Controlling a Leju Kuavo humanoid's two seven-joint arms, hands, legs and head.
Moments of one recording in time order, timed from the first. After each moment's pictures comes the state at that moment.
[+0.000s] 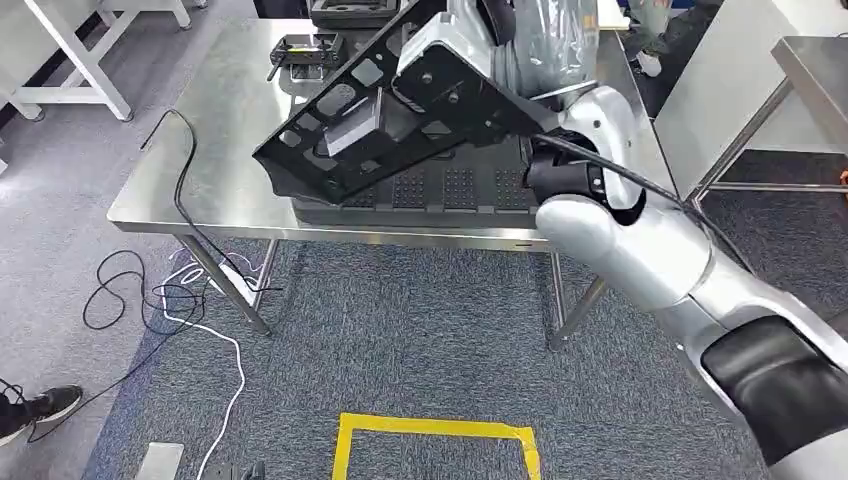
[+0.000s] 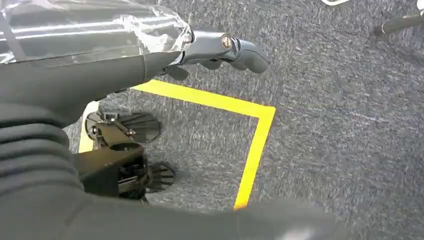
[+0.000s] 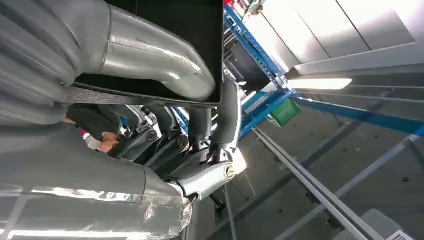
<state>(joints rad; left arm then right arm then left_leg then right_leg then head) -0.19 -0.04 -0.90 -0.35 0.65 0.36 -0.50 -1.05 -0.35 0.62 -1.77 0.45 -0.51 0.26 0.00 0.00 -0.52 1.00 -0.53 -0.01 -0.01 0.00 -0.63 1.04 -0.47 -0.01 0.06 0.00</state>
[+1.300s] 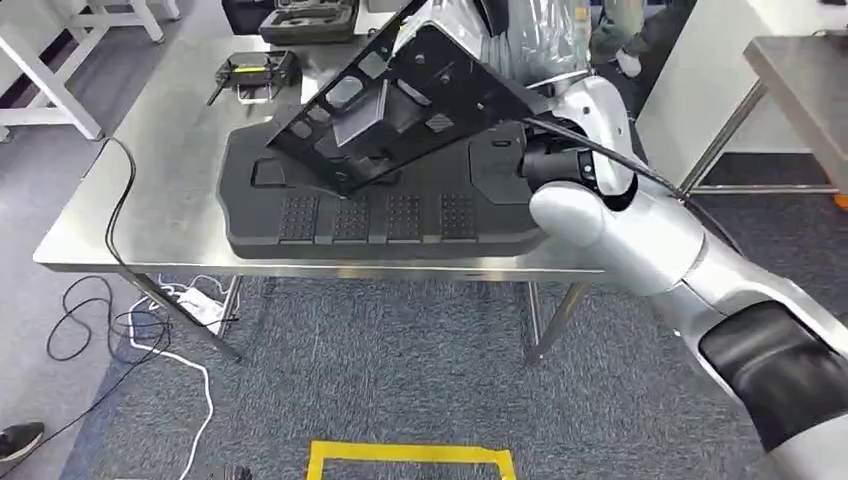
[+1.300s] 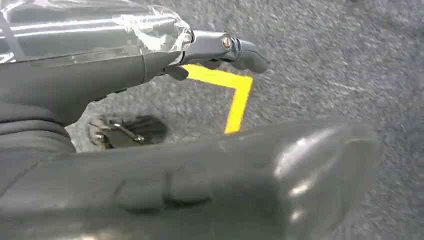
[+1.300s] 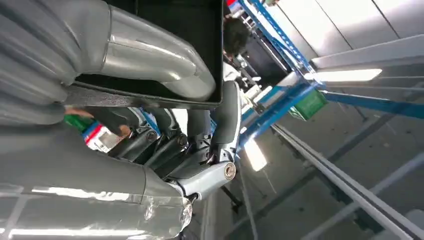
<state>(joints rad) -0.20 -0.01 -0.90 -0.35 0.65 0.35 -0.50 -1.08 -0.38 0.65 -1.73 0.43 -0.54 0.29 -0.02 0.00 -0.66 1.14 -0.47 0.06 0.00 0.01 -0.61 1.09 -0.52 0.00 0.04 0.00</state>
